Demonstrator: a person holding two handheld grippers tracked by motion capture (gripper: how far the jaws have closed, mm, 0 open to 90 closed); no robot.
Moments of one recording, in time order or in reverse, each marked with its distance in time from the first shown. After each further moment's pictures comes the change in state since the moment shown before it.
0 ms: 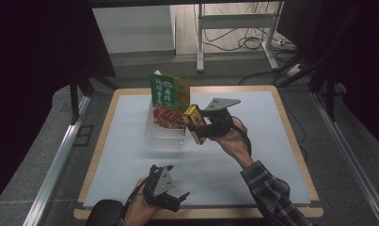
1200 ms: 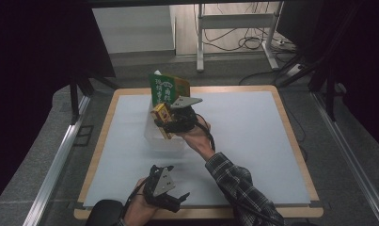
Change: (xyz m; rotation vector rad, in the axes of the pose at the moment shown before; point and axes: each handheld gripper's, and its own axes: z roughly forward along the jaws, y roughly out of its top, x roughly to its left) left arm -0.001 0.000 0.000 -0.006 -0.011 0.002; right arm 0.023 0.014 0.104 -0.073 0.051 0.020
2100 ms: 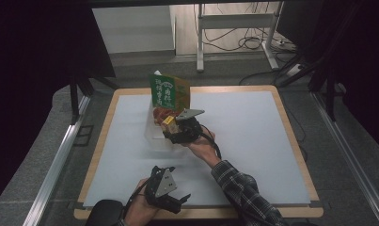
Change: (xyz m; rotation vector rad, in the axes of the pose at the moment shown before) left arm -0.003 0.000 0.003 0.019 -0.010 0.020; right arm -0.007 -0.050 0.004 0.129 -0.036 0.056
